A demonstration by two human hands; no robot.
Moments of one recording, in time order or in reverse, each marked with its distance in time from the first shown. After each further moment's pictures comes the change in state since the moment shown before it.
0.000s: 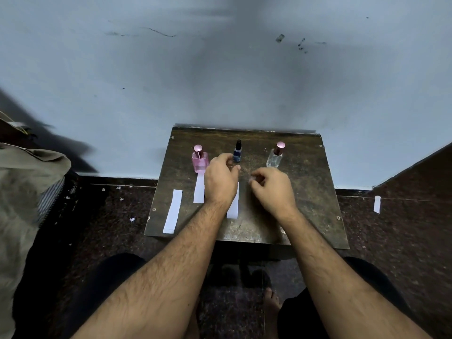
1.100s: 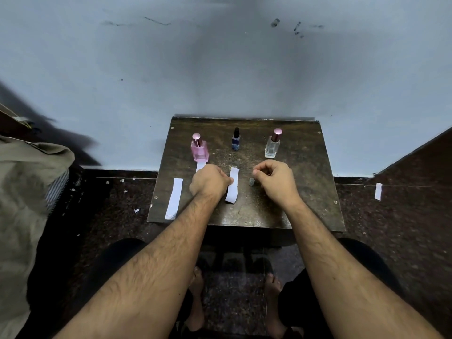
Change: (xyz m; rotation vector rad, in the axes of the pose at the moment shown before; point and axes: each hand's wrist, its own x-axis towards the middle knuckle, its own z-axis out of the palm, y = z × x) left_hand -0.014 -0.014 -0.022 0.332 -0.215 -0.347; right_hand -0.008 0.016 0.002 0.377 -0.022 0.229
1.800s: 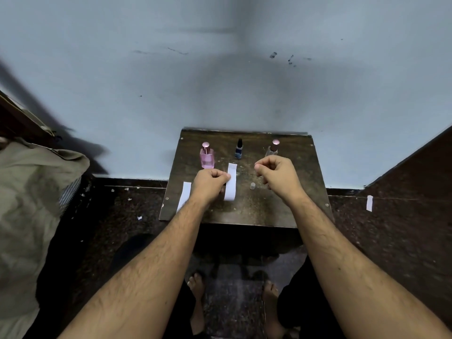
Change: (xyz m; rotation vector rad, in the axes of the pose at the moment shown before) left_hand -0.025 -0.027 -0.033 -0.605 -0.133 0.191; right_hand -0.029 -0.051 -0.030 0.186 -0.049 -0.048
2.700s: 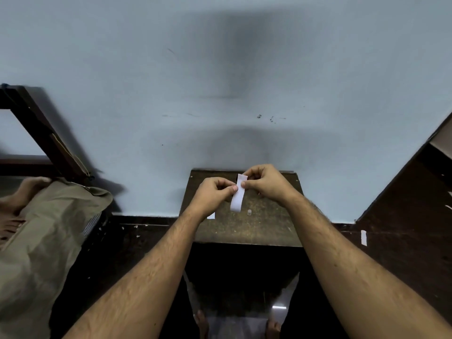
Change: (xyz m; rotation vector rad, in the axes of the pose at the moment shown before) left_hand -0.098 0.087 -0.046 0.065 -0.140 0.406; right_hand -0.061 -0.114 -0.035 -0.111 -0.239 -0.178
